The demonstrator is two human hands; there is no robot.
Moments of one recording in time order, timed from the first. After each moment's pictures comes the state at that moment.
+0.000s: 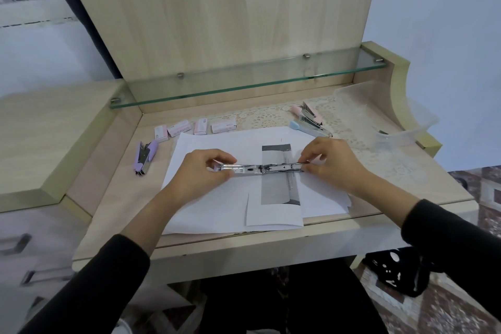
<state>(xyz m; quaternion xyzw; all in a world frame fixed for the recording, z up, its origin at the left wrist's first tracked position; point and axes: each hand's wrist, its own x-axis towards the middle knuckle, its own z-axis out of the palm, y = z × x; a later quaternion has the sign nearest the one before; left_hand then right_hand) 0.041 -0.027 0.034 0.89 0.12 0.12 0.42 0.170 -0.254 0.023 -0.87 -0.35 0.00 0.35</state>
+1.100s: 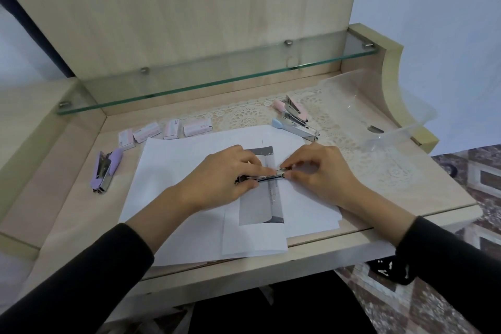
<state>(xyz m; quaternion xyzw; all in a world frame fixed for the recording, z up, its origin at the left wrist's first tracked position) 0.102 -0.061 0.024 0.97 -0.18 0.07 0.12 0.181 -0.257 -0.001 -0.82 -0.36 -0.04 0.45</state>
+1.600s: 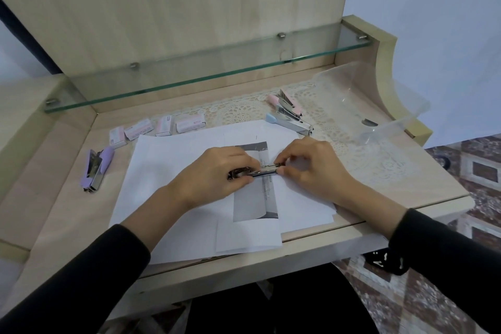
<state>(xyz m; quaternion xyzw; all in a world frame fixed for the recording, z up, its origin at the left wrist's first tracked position) 0.105 -0.057 0.017 0.95 -0.22 0.14 0.16 0.183 -0.256 -0.005 -0.81 -0.39 -0.04 0.43</state>
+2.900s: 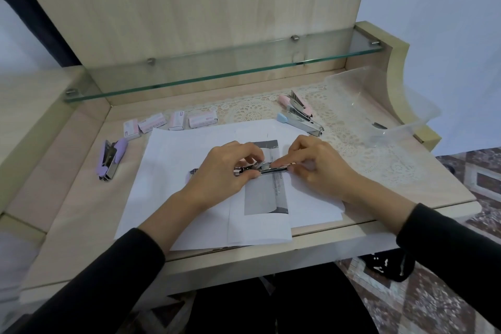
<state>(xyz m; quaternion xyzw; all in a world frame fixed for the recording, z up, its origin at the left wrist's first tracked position) 0.089 -0.066 0.011 0.94 -0.09 0.19 0.28 0.182 -0.251 0.003 -0.83 -0.43 0.01 0.36</state>
